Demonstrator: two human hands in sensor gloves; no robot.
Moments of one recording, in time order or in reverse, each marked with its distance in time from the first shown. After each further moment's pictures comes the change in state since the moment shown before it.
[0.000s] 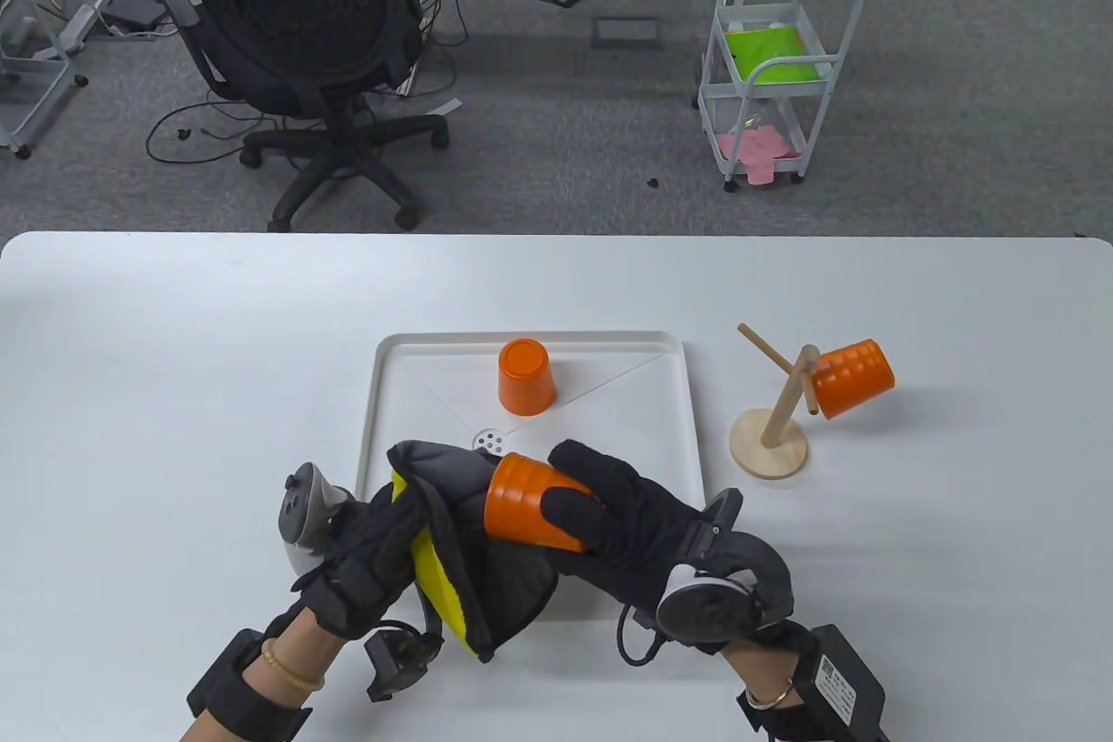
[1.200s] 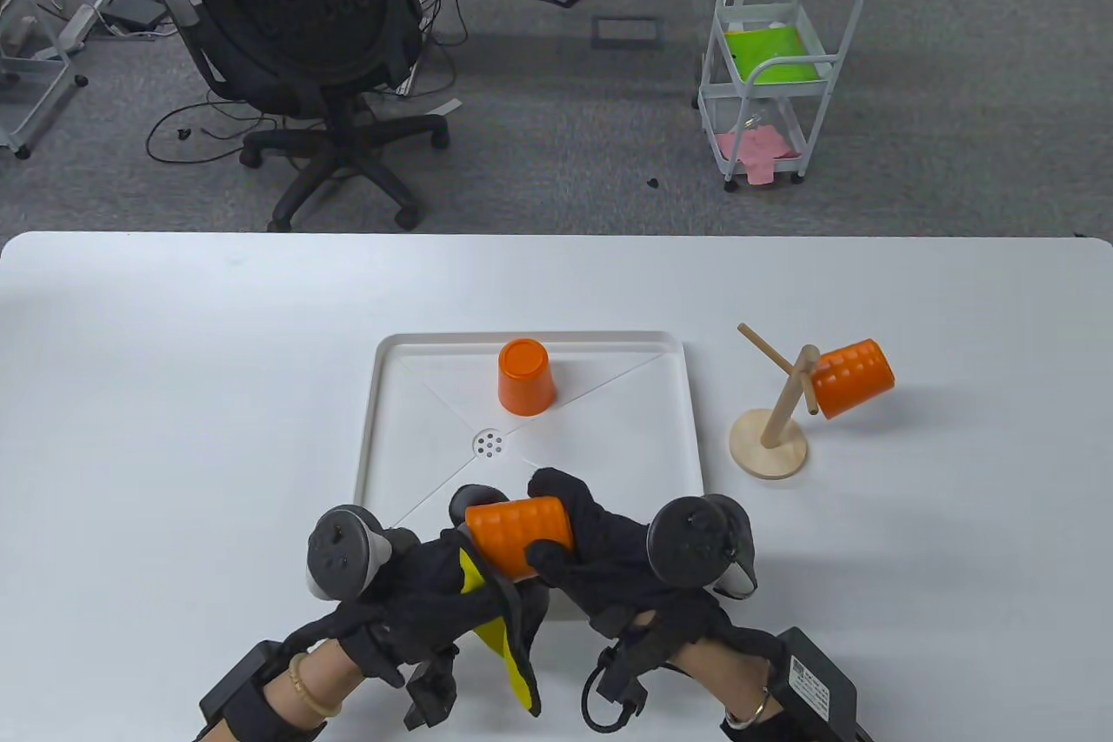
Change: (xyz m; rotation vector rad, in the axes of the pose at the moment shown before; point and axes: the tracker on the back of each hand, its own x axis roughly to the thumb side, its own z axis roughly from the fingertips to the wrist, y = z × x) left_hand -0.006 -0.046 -0.001 -0.259 -0.010 -0.347; right_hand -0.003 0.042 0.000 0.192 0.276 -0.476
